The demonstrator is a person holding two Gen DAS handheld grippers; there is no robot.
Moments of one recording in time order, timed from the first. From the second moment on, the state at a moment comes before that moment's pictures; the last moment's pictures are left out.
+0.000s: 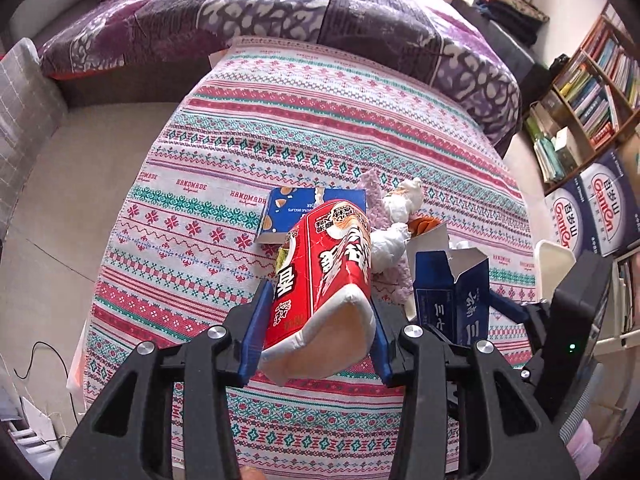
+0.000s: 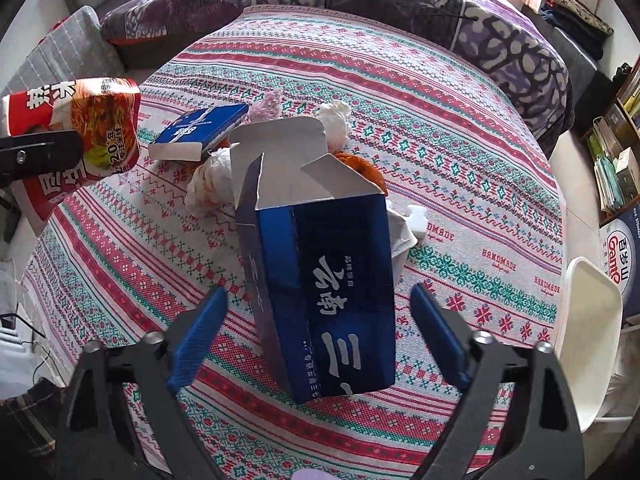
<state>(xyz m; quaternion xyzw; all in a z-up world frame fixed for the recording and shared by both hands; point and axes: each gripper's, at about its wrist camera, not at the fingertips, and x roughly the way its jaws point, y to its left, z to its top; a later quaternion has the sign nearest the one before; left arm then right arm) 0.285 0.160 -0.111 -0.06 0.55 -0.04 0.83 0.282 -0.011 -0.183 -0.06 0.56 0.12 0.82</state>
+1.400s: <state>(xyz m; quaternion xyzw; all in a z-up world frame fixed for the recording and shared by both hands) 0.272 0.062 -0.047 -0.05 0.34 0.02 0.94 0.249 -0.140 -0.059 0.09 0.32 -0.05 0.94</state>
